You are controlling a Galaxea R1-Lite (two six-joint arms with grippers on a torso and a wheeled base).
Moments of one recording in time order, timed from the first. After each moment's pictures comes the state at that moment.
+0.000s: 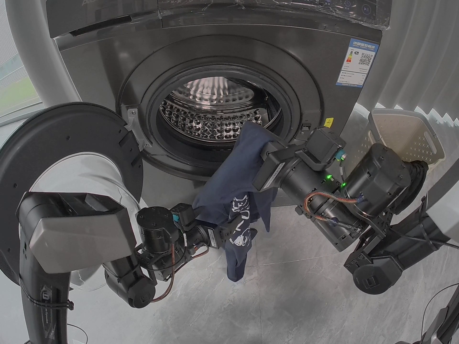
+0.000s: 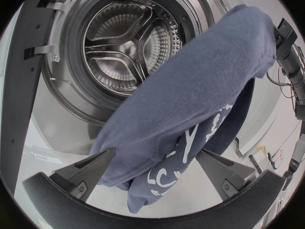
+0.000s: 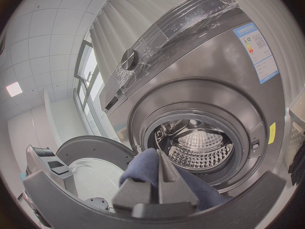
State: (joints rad) left arm -0.57 2.31 -0.69 -1.55 -0.01 -0.23; right arm 0.80 1.95 -0.84 -1.52 -0.11 0.16
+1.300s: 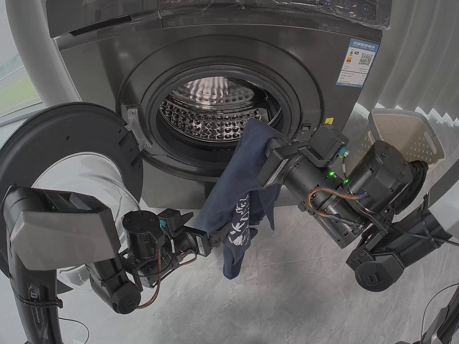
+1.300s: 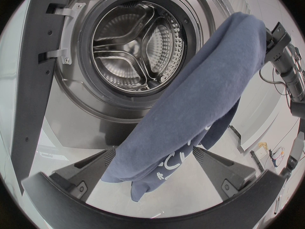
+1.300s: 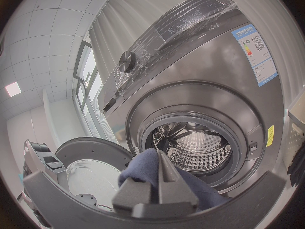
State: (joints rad) left arm -0.55 2.23 -0.55 -1.55 -0.01 -0.22; right arm 0.79 1.94 -0.84 -1.52 -0.11 0.16
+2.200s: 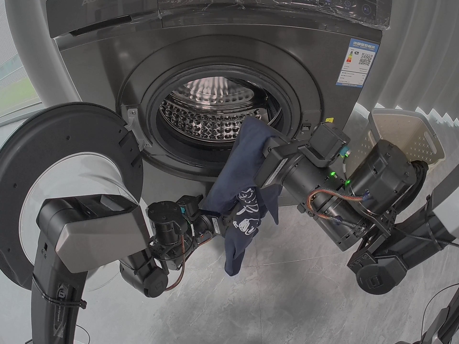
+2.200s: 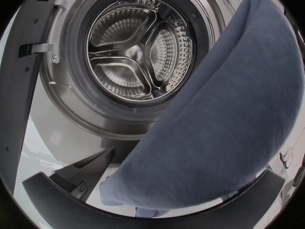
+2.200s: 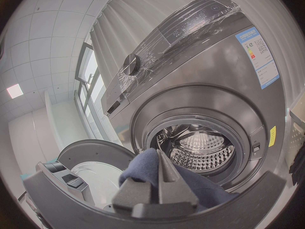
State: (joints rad) left arm -0.54 2.42 -0.86 -1.55 0.06 -0.19; right arm 0.81 1.93 -0.84 -1.51 -0.11 0.17
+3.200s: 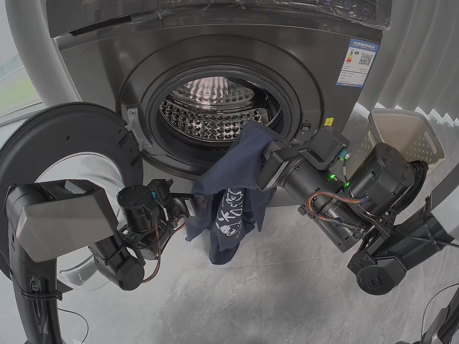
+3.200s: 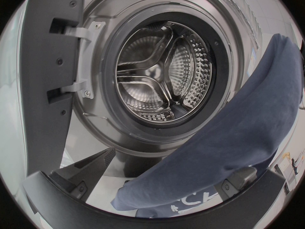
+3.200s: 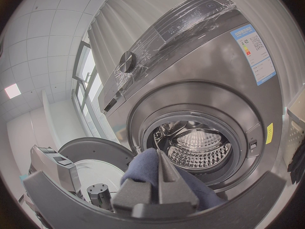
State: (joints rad) left arm -0.47 2.26 -0.75 -1.55 0.16 -0.18; right arm 0.80 1.93 -0.82 -1.51 -0.12 0.17
